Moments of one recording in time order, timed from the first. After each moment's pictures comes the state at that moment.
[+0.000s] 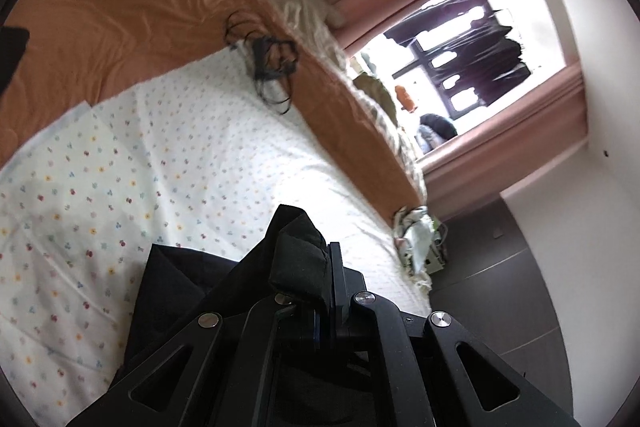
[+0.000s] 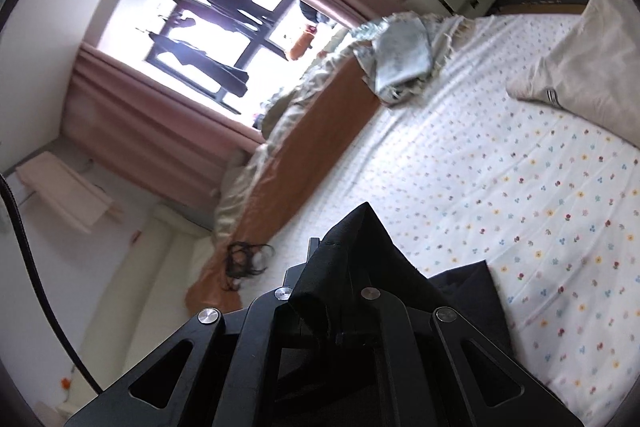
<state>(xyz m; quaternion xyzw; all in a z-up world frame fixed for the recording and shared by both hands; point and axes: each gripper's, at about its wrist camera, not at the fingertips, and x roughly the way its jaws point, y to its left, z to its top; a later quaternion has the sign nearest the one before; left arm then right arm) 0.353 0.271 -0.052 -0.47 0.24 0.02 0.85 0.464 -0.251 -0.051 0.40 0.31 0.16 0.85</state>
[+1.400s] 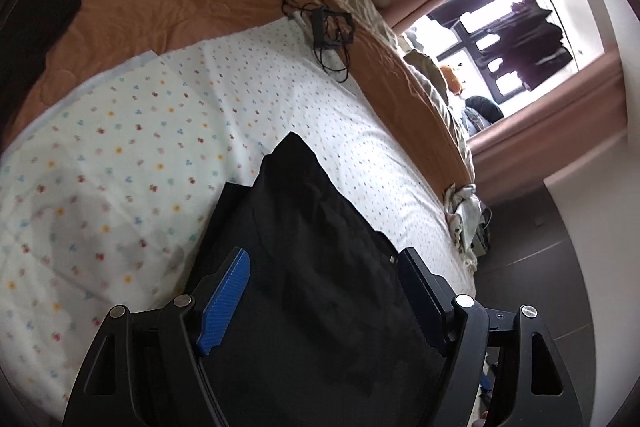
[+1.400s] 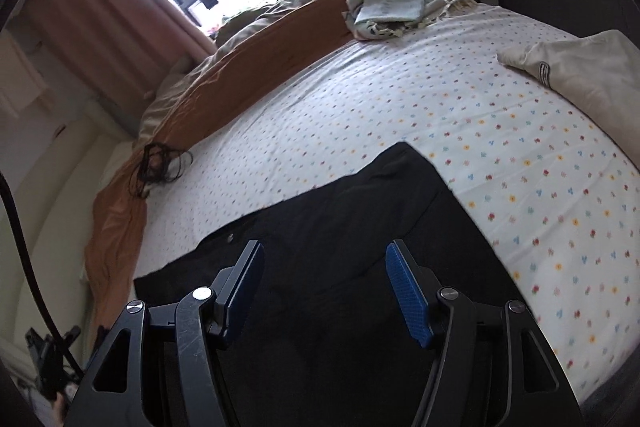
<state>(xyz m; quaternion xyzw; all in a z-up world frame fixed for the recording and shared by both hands) 0.302 0.252 -0.096 -0.45 0.30 0.08 0.84 0.418 -0.162 -0.082 0.22 0.41 0.12 0.88</state>
